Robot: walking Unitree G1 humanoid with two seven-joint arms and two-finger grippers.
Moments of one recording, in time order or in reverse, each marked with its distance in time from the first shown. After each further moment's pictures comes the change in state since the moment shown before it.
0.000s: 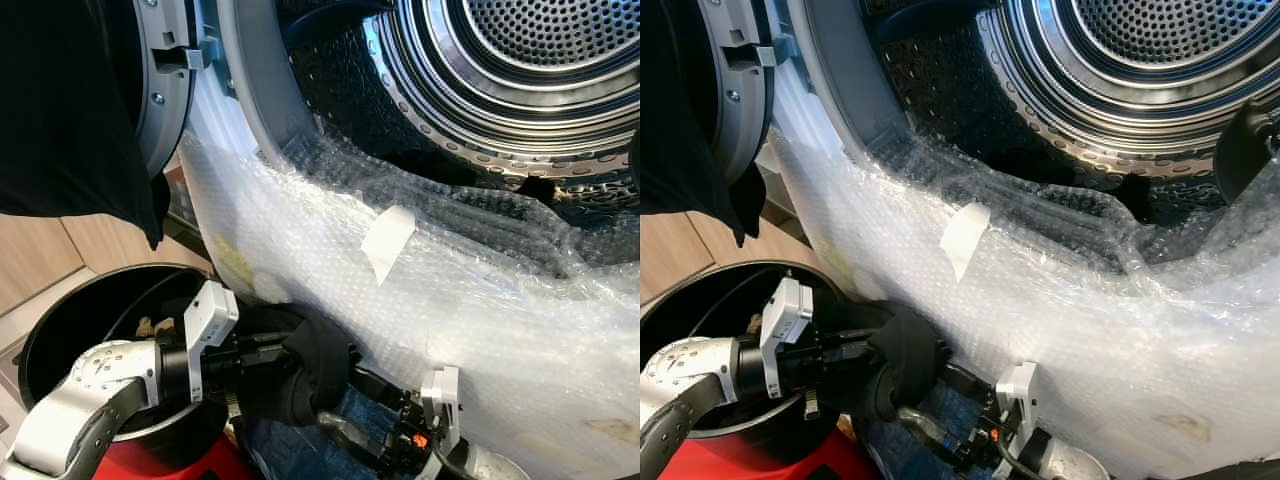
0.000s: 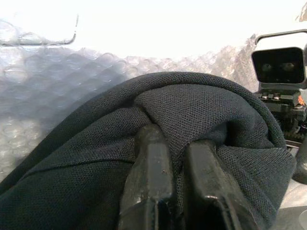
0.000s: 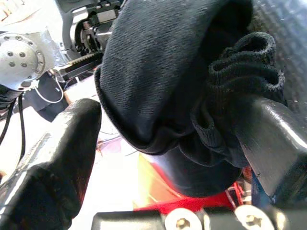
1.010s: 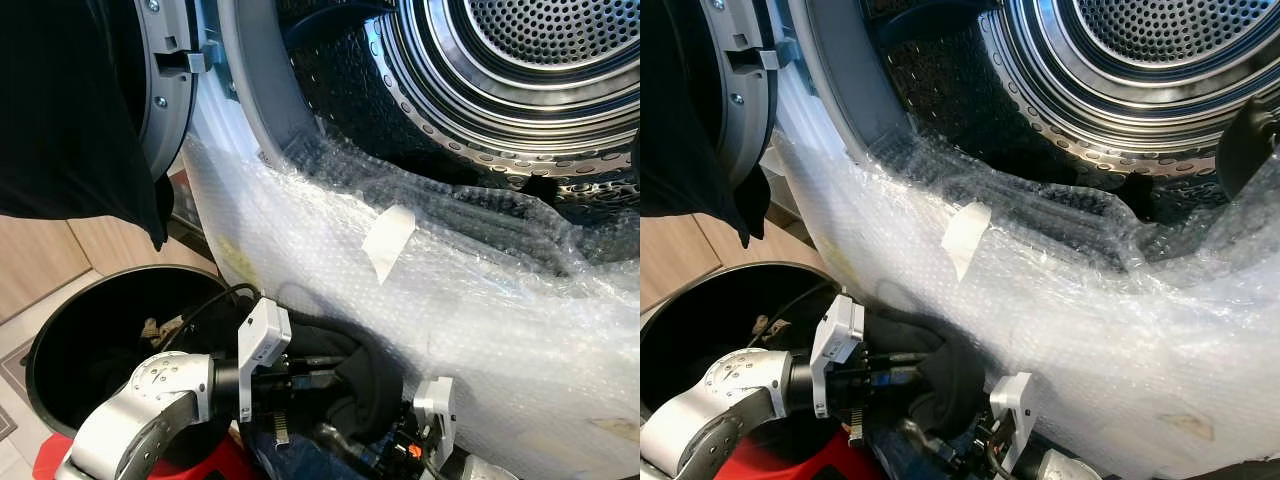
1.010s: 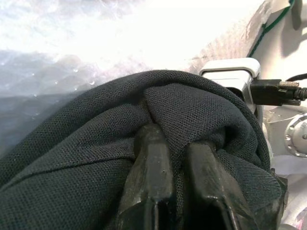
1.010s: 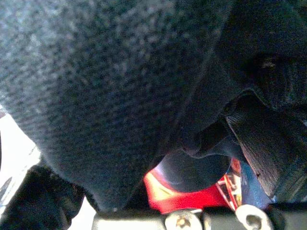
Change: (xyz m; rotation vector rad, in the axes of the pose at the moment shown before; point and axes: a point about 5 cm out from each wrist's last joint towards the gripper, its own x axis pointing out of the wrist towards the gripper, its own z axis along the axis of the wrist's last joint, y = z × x) left arm 0.045 -0.028 0.003 -0.047 -0.078 -0.162; right arm -0.004 -0.001 -0.006 0.003 -0.009 -0.107
